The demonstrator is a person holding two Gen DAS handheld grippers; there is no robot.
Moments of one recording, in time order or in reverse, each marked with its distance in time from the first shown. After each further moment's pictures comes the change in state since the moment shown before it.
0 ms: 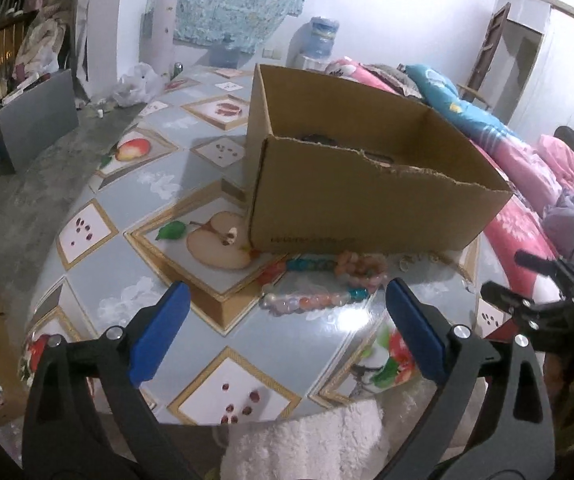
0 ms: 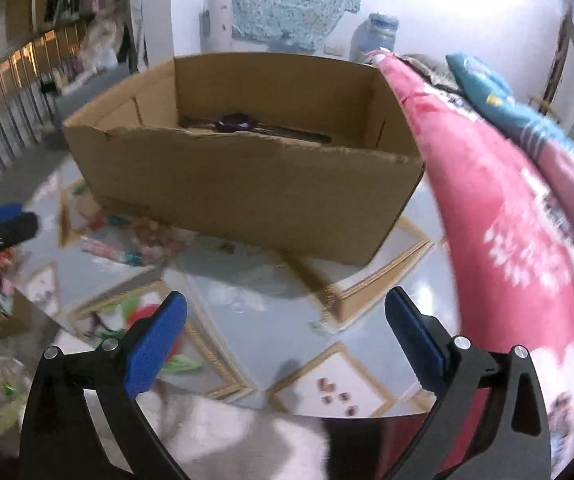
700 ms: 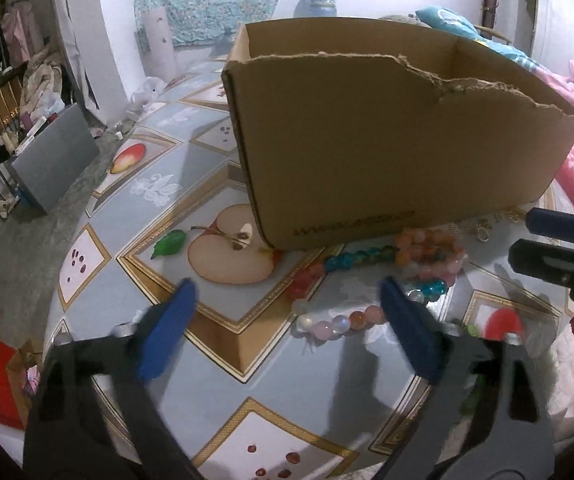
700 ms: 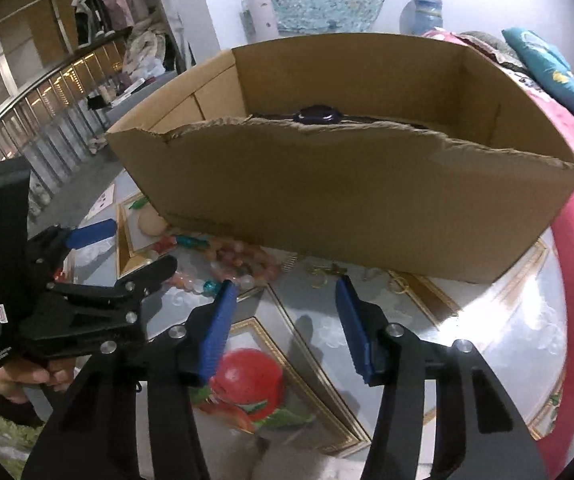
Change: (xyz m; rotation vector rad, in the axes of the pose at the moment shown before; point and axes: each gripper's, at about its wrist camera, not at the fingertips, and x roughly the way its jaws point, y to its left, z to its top) left arm 0.070 -0.013 -0.001 0.188 0.095 0.194; right arm 0.041 0.040 0.020 0.009 0.057 0.237
